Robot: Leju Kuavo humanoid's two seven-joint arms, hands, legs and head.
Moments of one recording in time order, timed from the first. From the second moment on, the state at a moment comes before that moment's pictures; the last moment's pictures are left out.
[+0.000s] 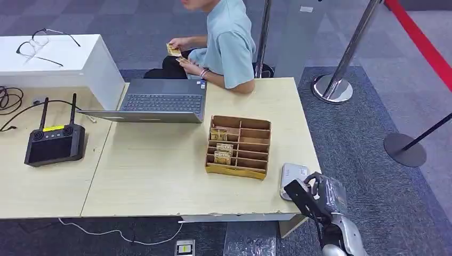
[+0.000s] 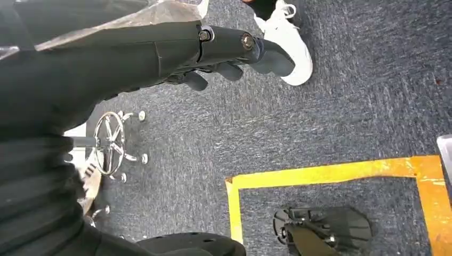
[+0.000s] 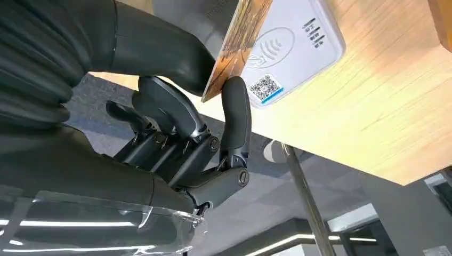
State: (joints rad) left arm -0.11 0.07 -1.11 -0.21 0.71 0.50 0.22; right arm 0.00 -0.43 0.47 -1.52 0.73 -0.65 0.50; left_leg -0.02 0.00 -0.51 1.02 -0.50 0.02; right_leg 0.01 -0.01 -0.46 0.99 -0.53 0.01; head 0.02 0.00
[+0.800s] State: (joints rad) left arm -0.11 0.06 -1.11 -0.21 0.70 0.48 0.21; right arm -0.06 -0.44 0.46 -1.62 0.74 -0.60 0.50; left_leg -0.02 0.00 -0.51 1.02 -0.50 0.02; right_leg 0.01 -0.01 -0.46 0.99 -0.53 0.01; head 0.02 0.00
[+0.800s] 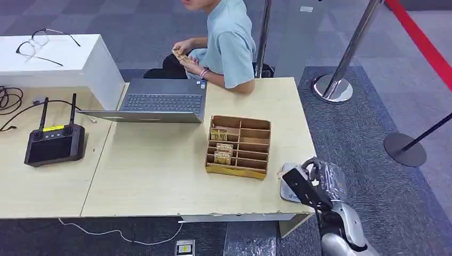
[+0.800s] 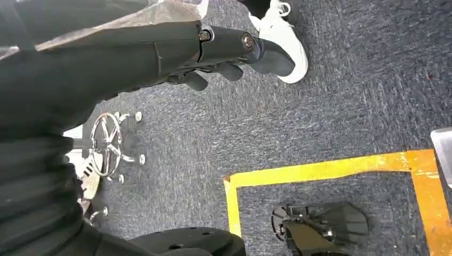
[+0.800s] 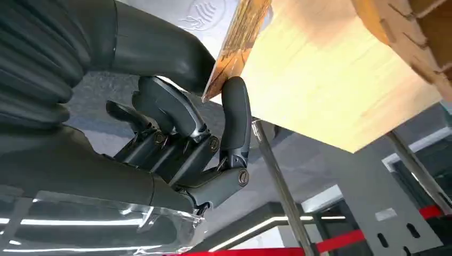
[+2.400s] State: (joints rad) left arm -0.11 0.05 -1.12 -0.21 0.66 0.46 0.20; right arm -0.43 -0.46 0.53 -1.65 0.60 -0.36 0.51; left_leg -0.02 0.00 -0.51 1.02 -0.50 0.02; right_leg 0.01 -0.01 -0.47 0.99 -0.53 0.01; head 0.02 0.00
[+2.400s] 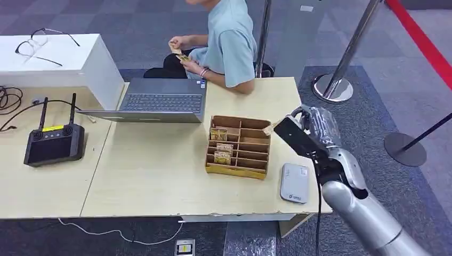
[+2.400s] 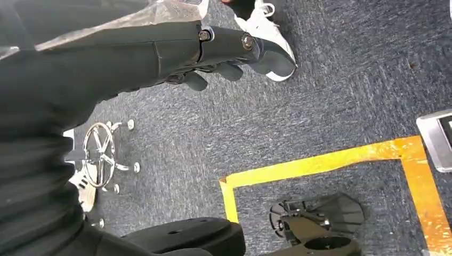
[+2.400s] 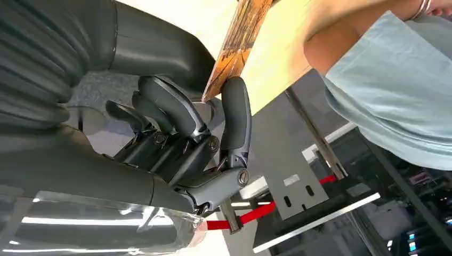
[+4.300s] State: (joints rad) left arm -0.12 0.05 -1.15 -0.21 0.65 0.46 0.19; right arm -0.77 -0.37 0.75 -1.31 0.46 -0.27 0.48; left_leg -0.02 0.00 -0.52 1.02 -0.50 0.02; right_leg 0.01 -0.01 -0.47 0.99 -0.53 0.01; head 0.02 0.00
